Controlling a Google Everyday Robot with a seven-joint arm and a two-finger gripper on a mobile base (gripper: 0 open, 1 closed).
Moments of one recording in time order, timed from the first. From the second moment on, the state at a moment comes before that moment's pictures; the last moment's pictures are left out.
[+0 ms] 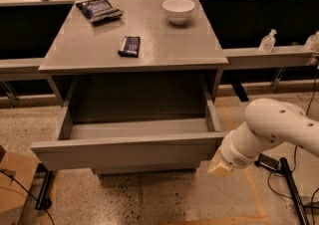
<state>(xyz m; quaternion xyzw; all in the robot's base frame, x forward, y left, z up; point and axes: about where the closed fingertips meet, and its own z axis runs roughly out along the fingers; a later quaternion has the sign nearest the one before) 0.441 -0.176 0.613 -0.58 0.80 0.14 0.11</state>
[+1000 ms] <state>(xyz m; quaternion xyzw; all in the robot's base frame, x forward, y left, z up) 0.522 -0.142 0.625 -0.63 0.75 0.10 0.18</state>
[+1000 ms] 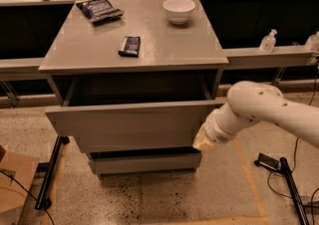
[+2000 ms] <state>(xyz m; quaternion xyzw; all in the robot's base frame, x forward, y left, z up) 0.627 -0.117 0.660 -0.67 0.69 0.06 0.26</state>
